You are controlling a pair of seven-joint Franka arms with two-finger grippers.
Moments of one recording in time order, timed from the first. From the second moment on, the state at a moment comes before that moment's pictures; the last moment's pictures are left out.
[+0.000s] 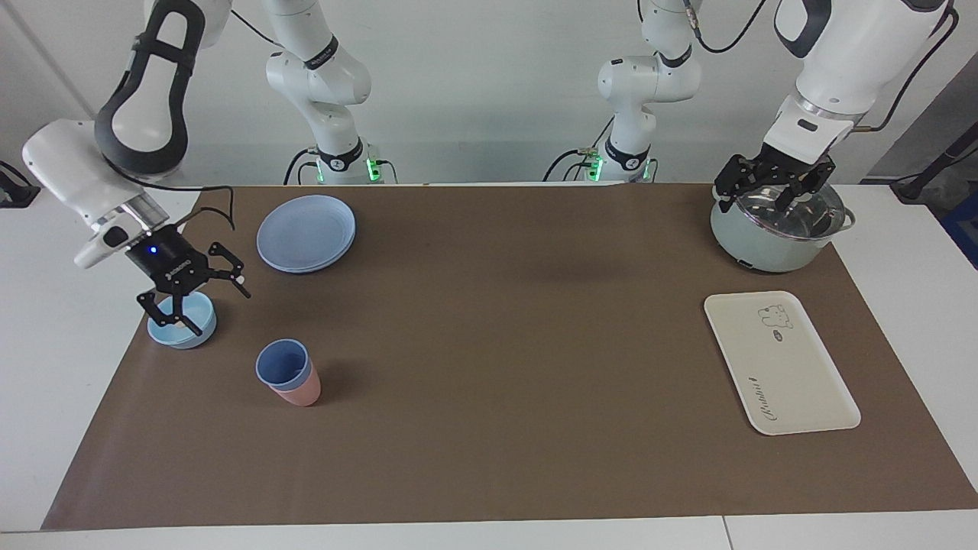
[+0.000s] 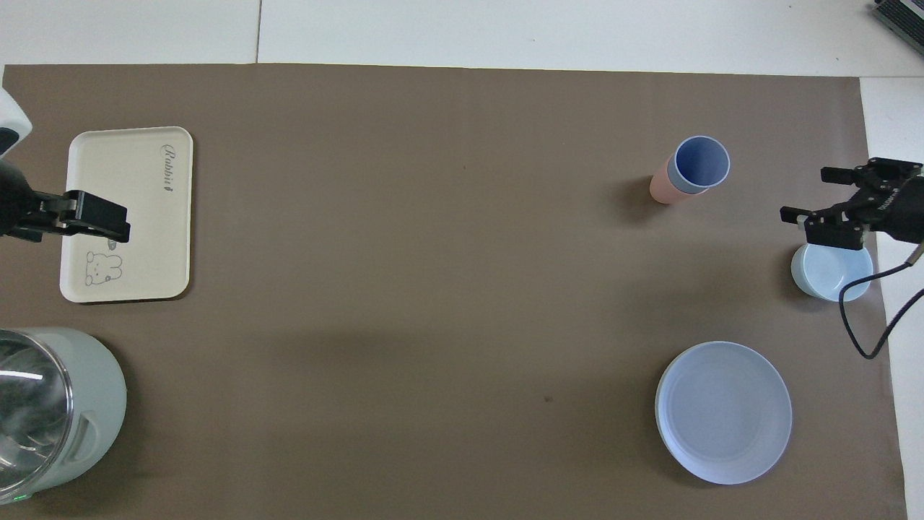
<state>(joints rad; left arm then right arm) -0.05 0.01 -0.03 -1.54 0.01 1.53 -0.02 -0.24 0.15 -0.03 -1.99 0.97 2.22 -1.55</state>
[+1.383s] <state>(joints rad) -0.05 0.01 -0.03 -1.54 0.01 1.53 -0.02 -0.20 0.42 -0.02 -1.99 1.63 2.17 -2.22</state>
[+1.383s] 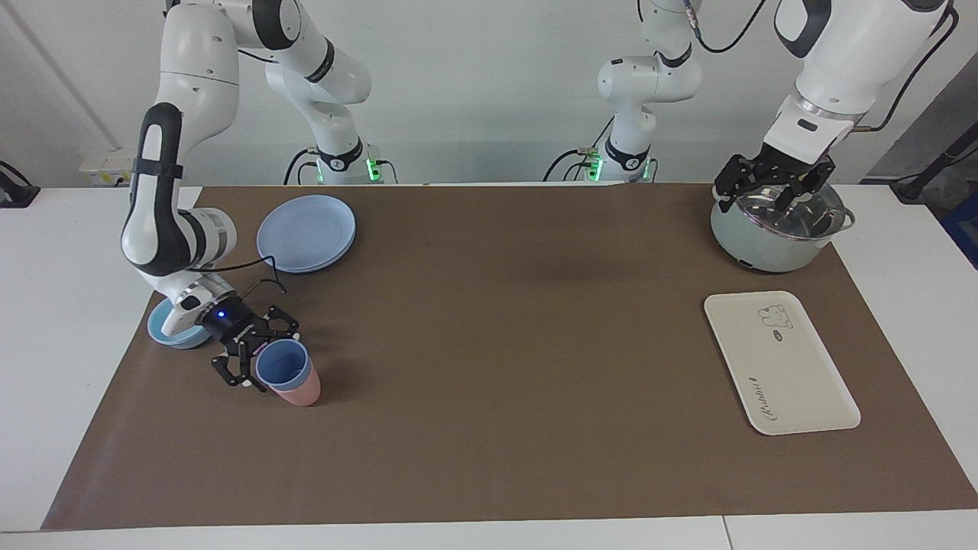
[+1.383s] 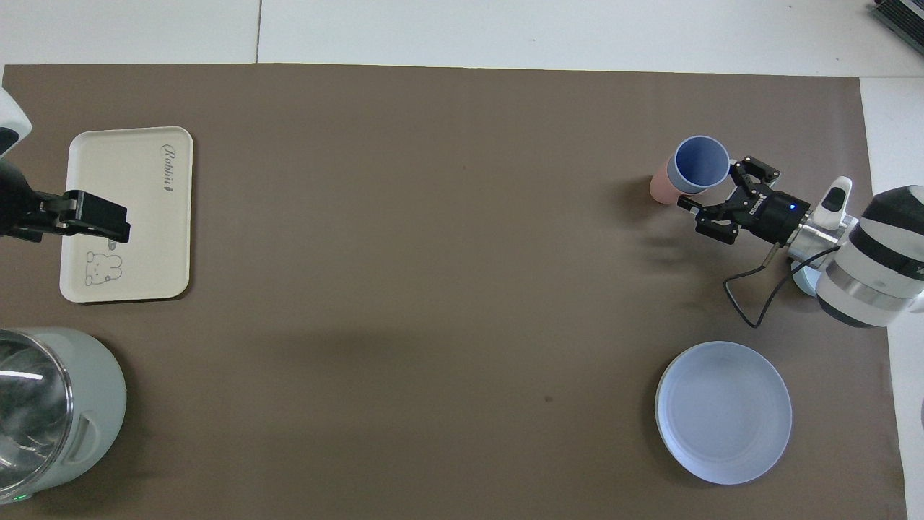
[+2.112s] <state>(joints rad) -0.05 0.01 -0.03 -1.54 0.01 1.53 -0.02 -0.14 0.42 -0.02 -2.00 1.77 2.22 -2.29</state>
